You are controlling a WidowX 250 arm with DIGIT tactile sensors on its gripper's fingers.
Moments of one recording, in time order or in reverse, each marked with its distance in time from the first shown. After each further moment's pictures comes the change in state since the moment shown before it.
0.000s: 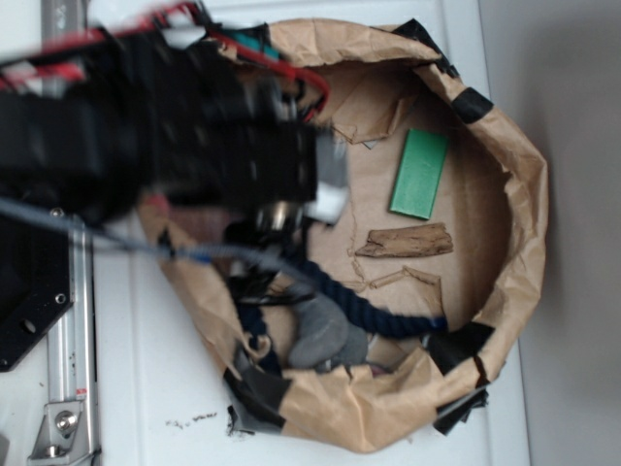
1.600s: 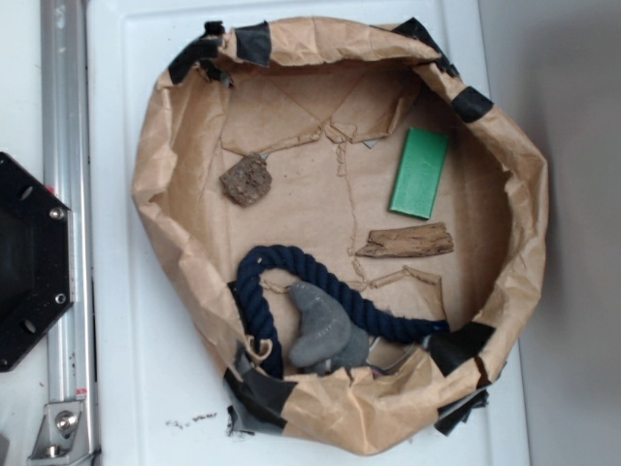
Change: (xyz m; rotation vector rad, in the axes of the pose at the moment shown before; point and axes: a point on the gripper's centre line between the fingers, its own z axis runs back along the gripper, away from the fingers) arm -0.120 -0.018 0.205 -0.195 -0.220 0.204
